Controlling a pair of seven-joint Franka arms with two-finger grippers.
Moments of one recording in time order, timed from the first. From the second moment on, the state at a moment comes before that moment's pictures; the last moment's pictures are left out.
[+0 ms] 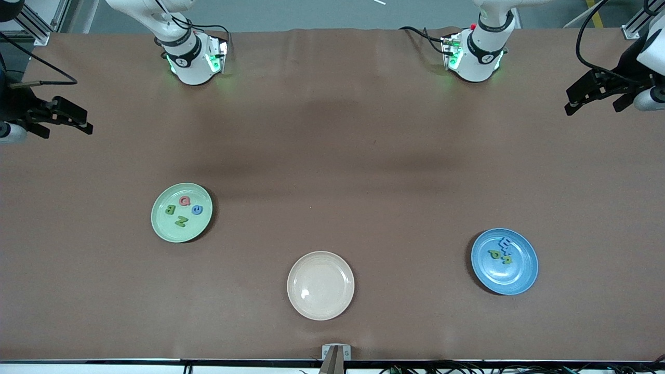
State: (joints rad) left arm 0.08 -0.15 -0.14 -1.66 -0.02 1.54 -0.12; right arm 0.00 -0.09 -0.05 -1.69 0.04 1.55 -0.11
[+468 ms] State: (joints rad) left arm 0.08 -0.15 -0.14 -1.65 -0.02 1.54 -0.12; right arm 0.00 -0.10 -0.06 -1.71 0.04 1.57 -0.11
